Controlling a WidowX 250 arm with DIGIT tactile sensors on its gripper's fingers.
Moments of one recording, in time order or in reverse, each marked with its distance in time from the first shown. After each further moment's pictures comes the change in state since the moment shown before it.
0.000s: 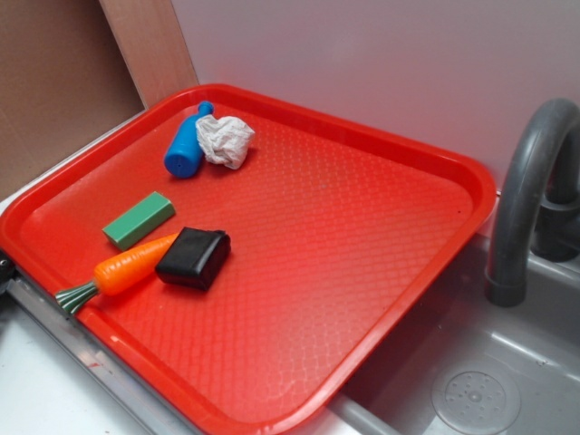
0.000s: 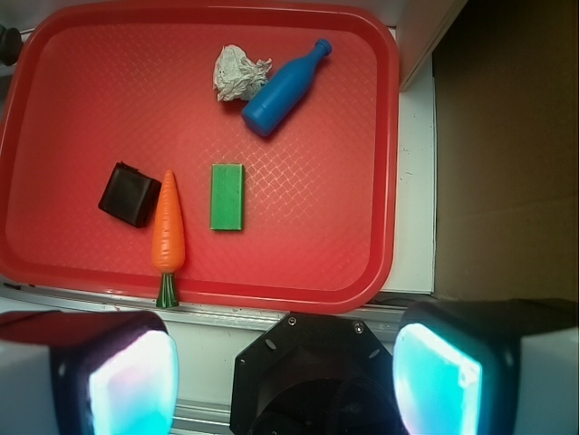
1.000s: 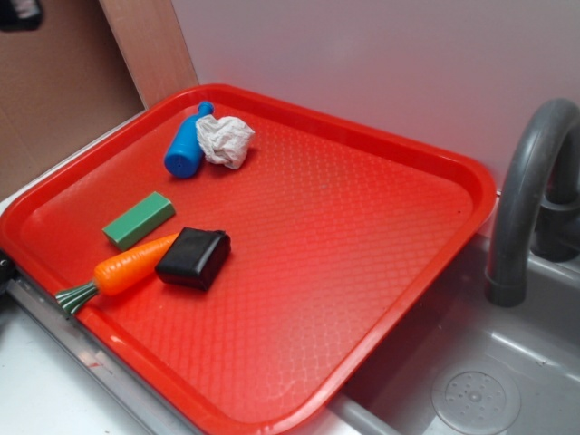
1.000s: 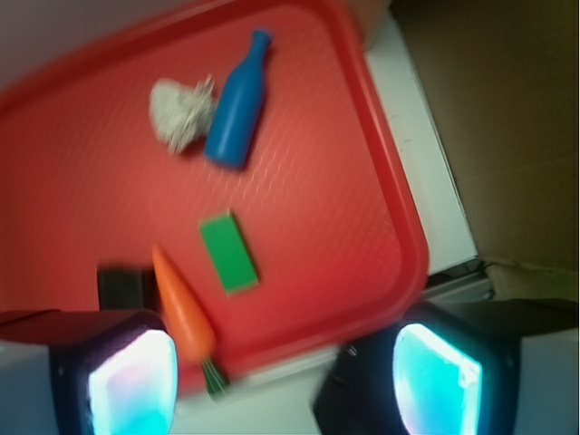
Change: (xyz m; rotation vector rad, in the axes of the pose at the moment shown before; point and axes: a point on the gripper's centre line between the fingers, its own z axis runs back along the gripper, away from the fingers) arm 0.065 -0.006 -0.045 0.020 0.085 0.512
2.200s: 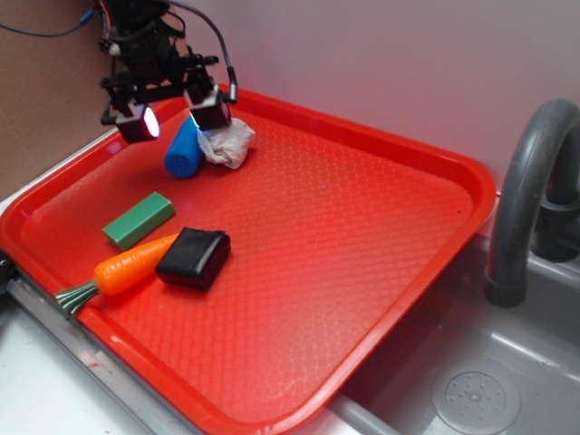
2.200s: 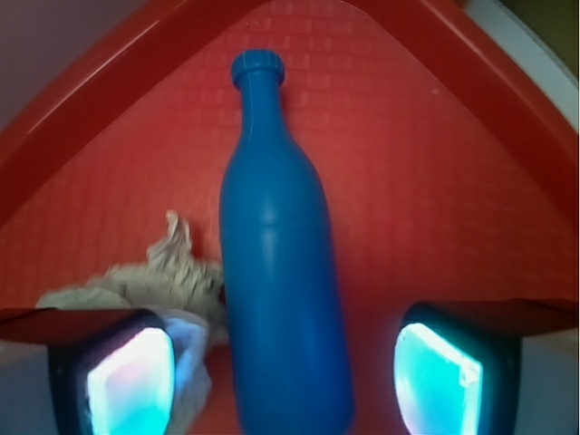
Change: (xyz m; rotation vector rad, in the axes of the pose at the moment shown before) arm 0.080 -0.043 -0.155 -0.001 -0.118 0.309
